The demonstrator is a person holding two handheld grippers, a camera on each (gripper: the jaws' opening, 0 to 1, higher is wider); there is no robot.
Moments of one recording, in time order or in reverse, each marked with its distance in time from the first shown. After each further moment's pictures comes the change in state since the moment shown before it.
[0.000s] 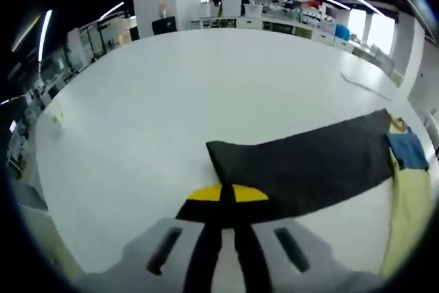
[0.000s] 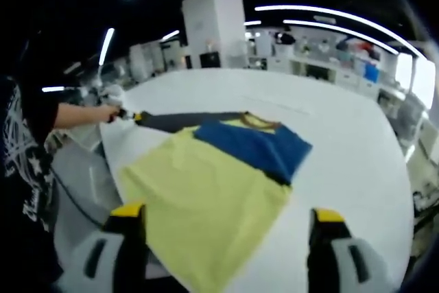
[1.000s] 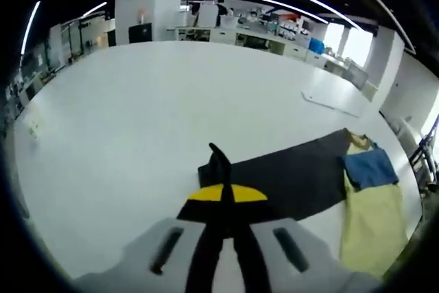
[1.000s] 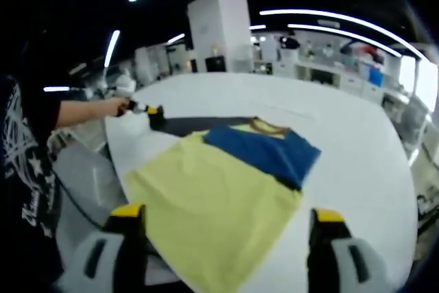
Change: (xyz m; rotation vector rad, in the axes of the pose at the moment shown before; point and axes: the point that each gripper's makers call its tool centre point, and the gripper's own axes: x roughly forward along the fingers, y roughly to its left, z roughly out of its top) left arm -0.020 -0.079 0.041 -0.010 -0.061 -0.215; right arm 0.002 0.016 0.005 -0.011 -0.028 0.031
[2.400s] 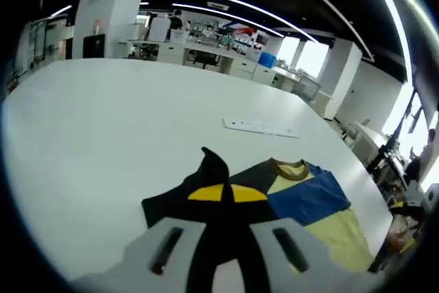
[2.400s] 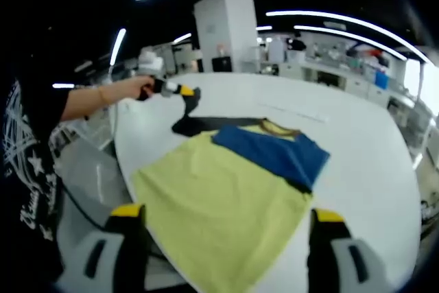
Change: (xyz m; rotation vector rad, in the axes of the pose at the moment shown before) left arm 0.014 -0.159 0.056 0.027 -0.087 -0.315; right arm 0.008 0.015 0.000 -0.024 0.001 0.030
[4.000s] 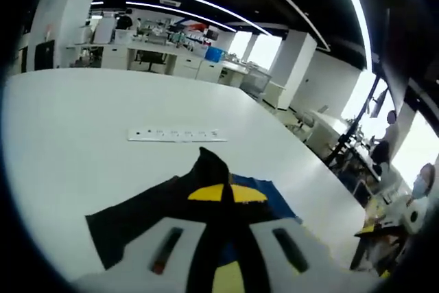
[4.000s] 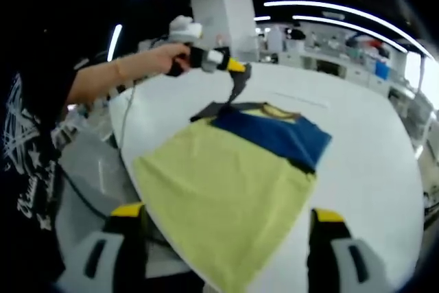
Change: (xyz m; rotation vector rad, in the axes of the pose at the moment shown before) left arm 0.069 -0.179 0.008 0.083 0.028 -0.308; right arm -0.002 0.005 -0.029 0.024 0.066 0.005
